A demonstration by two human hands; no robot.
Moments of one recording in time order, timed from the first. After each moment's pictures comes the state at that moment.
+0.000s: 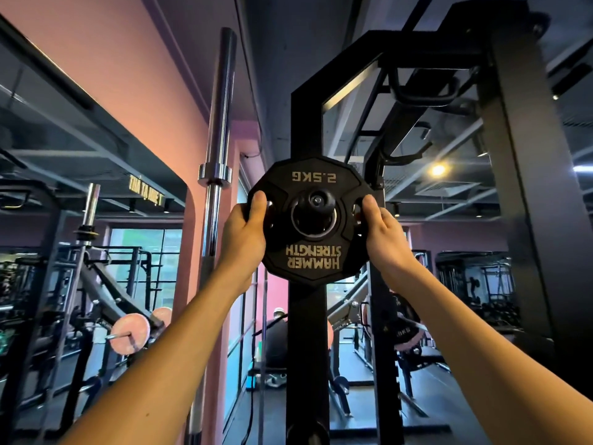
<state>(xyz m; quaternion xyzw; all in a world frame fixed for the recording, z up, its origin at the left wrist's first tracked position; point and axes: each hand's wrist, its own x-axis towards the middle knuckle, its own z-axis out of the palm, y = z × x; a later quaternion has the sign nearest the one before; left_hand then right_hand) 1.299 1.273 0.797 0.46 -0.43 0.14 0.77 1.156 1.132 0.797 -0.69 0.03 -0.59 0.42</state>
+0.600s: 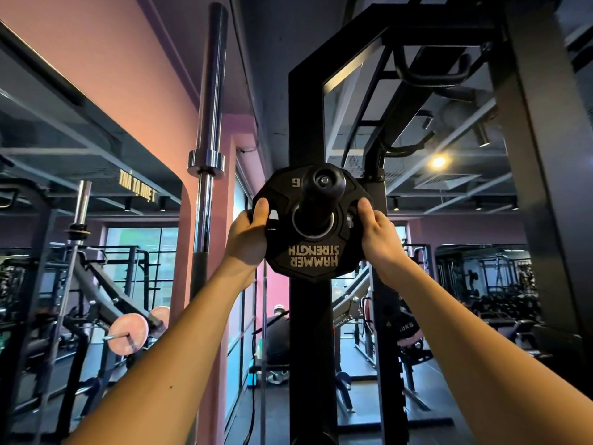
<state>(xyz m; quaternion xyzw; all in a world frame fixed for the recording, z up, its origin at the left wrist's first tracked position) 1.352 1.232 0.798 0.49 -0.45 0.10 0.74 1.209 1.083 0.795 -0.70 0.06 -0.58 0.43</state>
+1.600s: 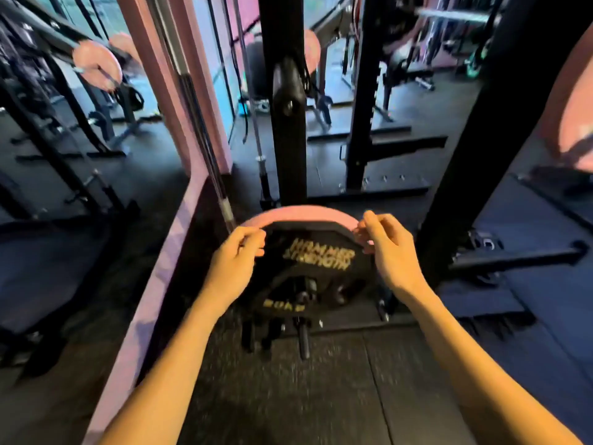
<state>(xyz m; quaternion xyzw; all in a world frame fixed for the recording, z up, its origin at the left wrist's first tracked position) 1.171 1.425 0.318 0.76 -0.29 -0.18 0.56 0.986 1.247 0.319 -0.69 0.32 -0.37 0.53</state>
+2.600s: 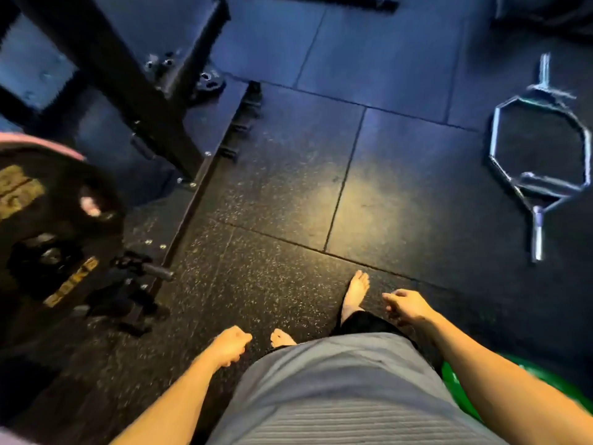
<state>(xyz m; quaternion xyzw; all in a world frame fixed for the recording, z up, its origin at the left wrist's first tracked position) 0.960 1.566 0.019 0.65 -0.49 -0.52 -0.27 0.574 1.675 0.000 -0.11 0.82 -0.15 0.54</state>
